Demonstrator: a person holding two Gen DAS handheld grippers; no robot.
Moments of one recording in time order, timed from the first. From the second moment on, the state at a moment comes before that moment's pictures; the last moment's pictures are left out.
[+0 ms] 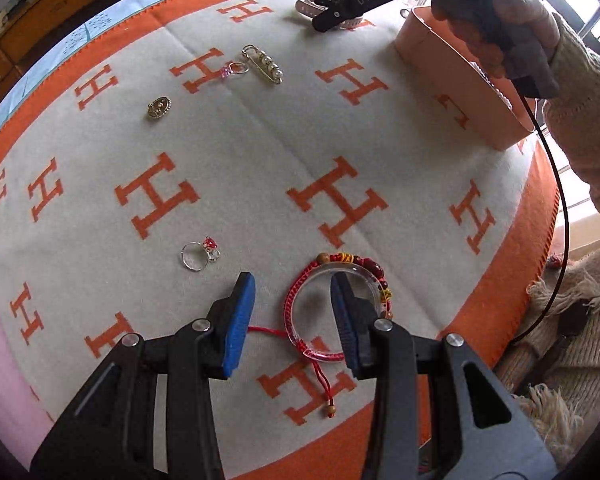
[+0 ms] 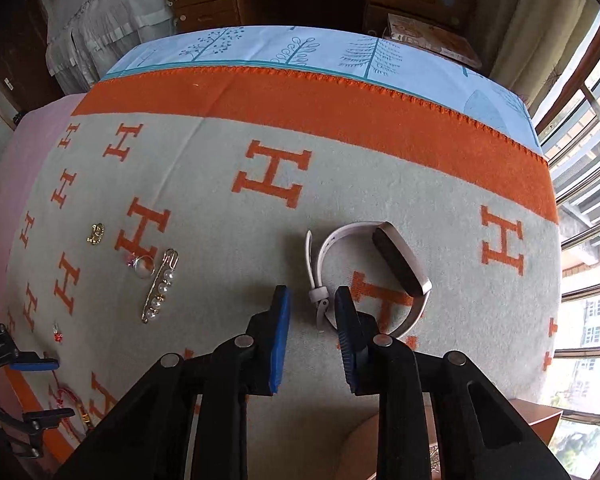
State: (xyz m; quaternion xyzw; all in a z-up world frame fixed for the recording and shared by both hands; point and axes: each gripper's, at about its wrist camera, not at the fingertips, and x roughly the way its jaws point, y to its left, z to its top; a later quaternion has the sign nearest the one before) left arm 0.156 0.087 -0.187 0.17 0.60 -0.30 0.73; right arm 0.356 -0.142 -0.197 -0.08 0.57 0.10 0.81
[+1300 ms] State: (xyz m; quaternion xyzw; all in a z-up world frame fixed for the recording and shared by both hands) left arm 0.140 -0.085 -0.012 0.12 0.44 -0.29 0.84; right arm 0.136 -0.277 0.007 0.06 0.37 0.11 0.92
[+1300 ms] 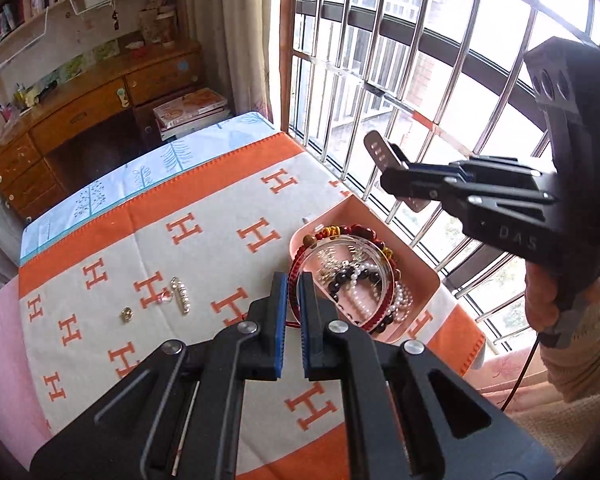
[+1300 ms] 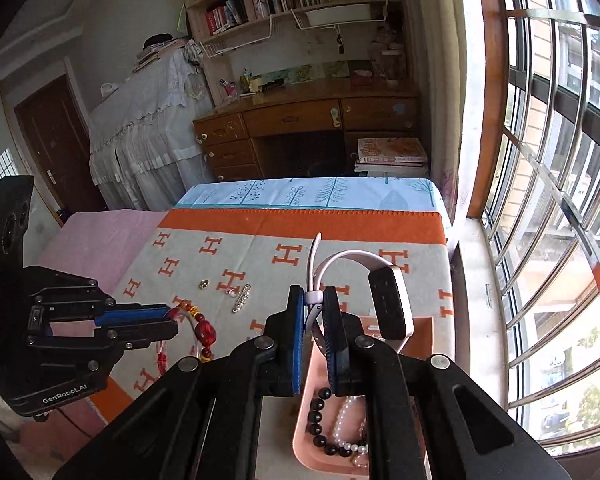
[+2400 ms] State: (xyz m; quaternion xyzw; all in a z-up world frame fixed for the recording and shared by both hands) left arm 0.179 -0.167 -0.140 0.08 0.50 -0.25 0.82; right arm 0.105 -0.348 -0.160 0.26 0.45 0.09 0.85
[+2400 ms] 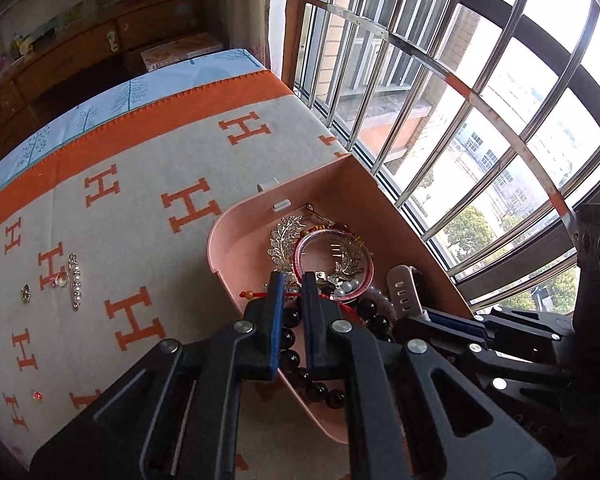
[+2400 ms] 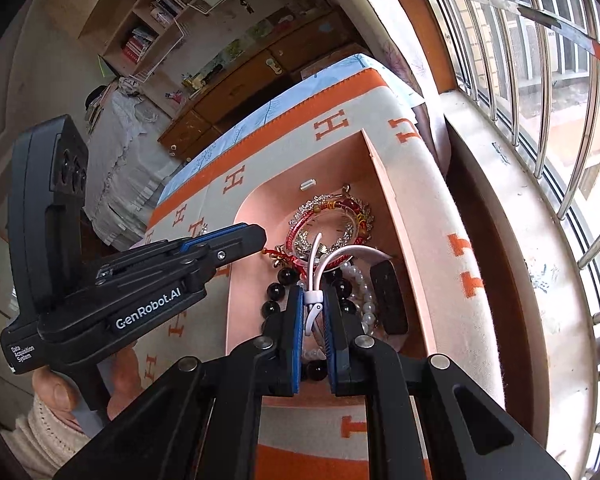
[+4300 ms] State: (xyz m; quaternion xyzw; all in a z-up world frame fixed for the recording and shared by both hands) left arm 0.181 0.154 -0.067 -0.01 0.49 -0.08 0.87; right arm 0.212 -0.125 -0.074 0.07 0.49 0.14 0.86
